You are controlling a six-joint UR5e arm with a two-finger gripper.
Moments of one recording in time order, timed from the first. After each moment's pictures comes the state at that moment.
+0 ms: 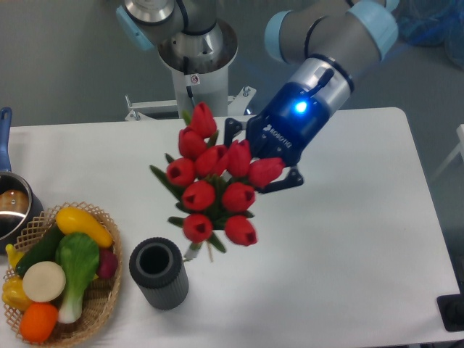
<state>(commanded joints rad) 2.72 -1.81 -1.54 -0.80 0.41 0.83</state>
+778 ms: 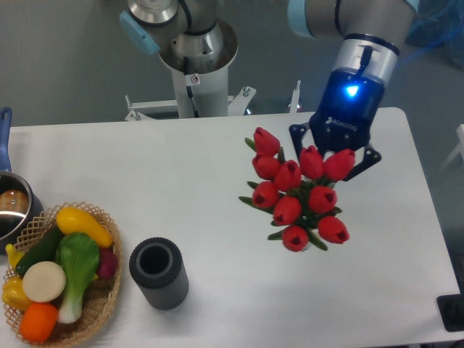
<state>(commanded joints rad) 2.83 -1.79 -1.55 -0.81 0.69 1.01</state>
